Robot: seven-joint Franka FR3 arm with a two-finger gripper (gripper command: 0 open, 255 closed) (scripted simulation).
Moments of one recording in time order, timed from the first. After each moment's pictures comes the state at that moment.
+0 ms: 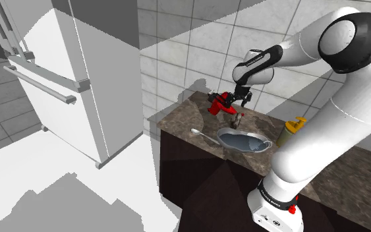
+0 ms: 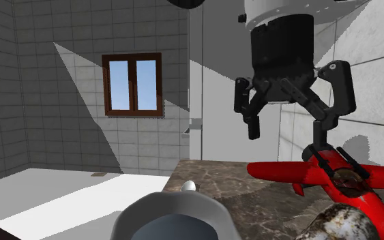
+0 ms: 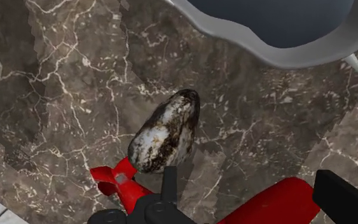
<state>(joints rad) -0.27 -0.12 -0.40 -2.45 -0.11 2.42 -0.05</state>
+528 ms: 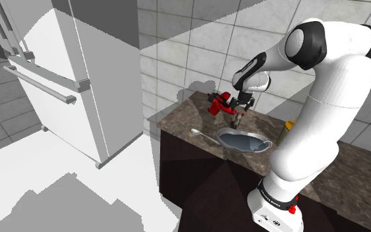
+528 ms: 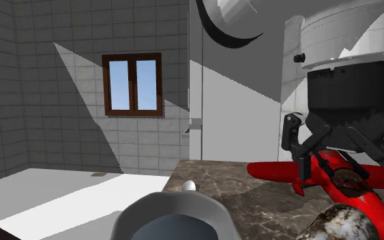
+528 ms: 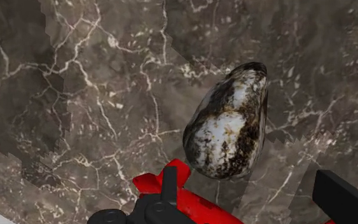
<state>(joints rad) -0.33 0.14 -0.45 -2.33 0.07 2.56 -0.18</state>
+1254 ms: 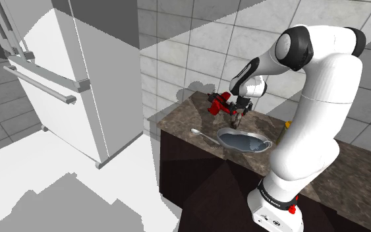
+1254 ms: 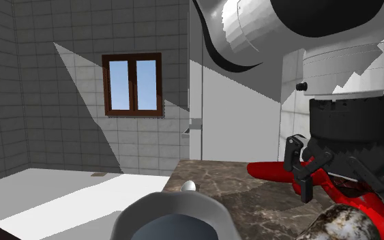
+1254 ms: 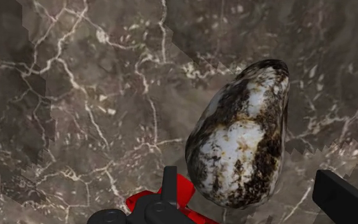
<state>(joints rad) -0.35 0.24 -0.43 -2.33 0.15 2.64 -0.24</state>
